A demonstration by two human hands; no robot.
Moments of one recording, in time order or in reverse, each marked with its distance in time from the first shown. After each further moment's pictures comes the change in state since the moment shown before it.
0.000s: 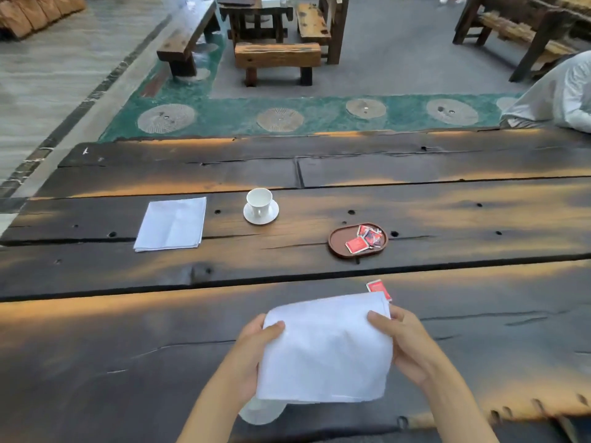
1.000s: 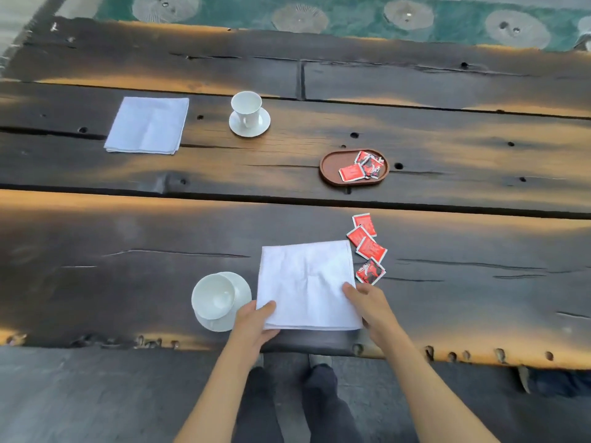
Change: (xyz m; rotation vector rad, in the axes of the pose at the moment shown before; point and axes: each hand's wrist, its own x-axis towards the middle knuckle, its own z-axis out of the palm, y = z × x) left_hand 0.056 -0.176 0.024 -0.114 0.392 -0.192; right_hand 0.049 0.116 -0.086 -0.371 0.269 0.222
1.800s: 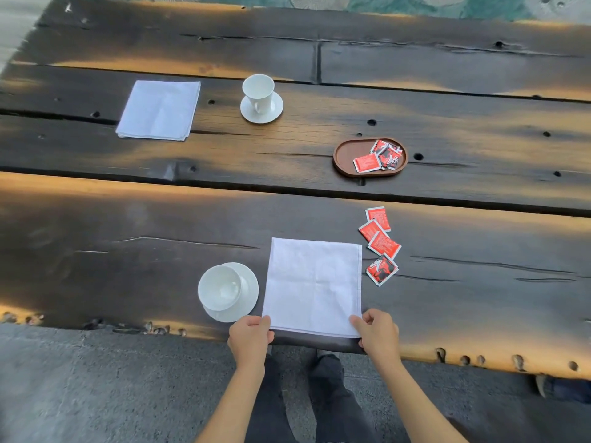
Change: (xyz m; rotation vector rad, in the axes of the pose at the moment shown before) left_hand 0.007 -0.048 -0.009 0.247 0.550 0.133; right_hand 0.003 0.070 0.000 -0.553 0.203 -0.056
